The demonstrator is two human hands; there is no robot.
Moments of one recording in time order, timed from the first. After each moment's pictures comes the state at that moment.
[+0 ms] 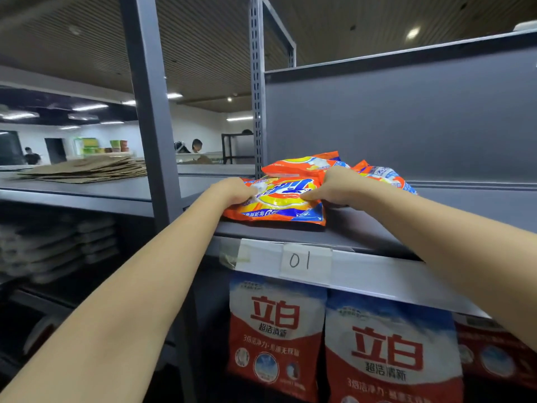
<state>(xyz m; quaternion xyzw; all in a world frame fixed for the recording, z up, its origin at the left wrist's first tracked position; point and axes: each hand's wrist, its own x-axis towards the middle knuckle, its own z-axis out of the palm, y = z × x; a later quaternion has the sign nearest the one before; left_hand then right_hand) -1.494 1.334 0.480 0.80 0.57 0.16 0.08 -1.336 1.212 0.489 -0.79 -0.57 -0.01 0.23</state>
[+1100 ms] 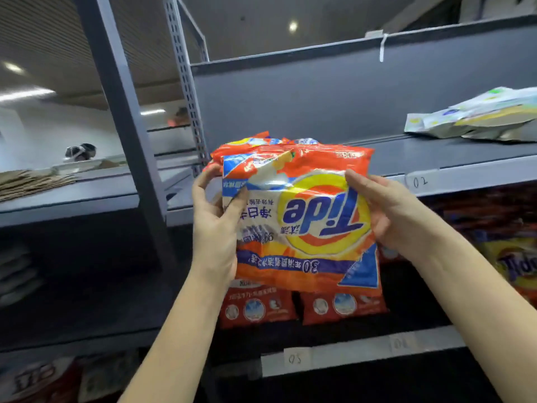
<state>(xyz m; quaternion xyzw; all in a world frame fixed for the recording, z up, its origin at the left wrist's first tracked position) -1.590 1.149 0.401 0.58 0.02 0.52 0.62 -1.439 1.002 0.412 -0.44 -0.39 0.30 0.75</state>
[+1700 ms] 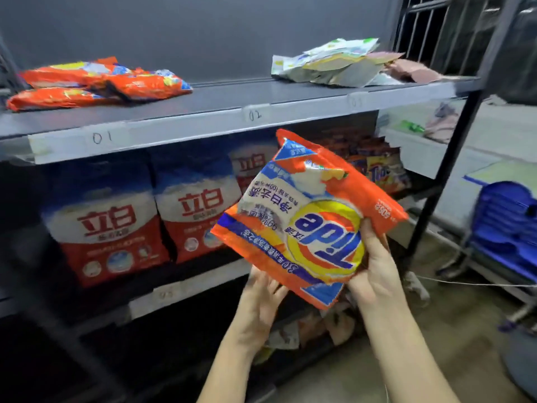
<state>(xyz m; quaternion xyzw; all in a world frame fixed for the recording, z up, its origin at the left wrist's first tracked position) -1.510 0.947 0.186 0.50 0.01 0.13 0.86 -1.432 0.805 0.248 -0.30 -0.06 0.12 0.95</state>
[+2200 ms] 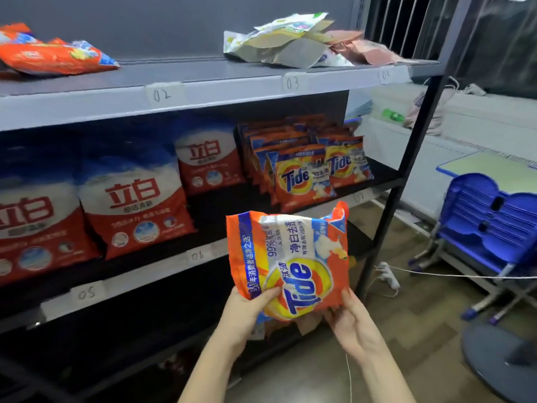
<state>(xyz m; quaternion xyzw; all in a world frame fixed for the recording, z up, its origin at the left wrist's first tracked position) -1.446 0.839 0.156 0.60 0.15 0.12 0.78 -1.366 0.661 0.104 -0.34 0.00 0.24 0.91</state>
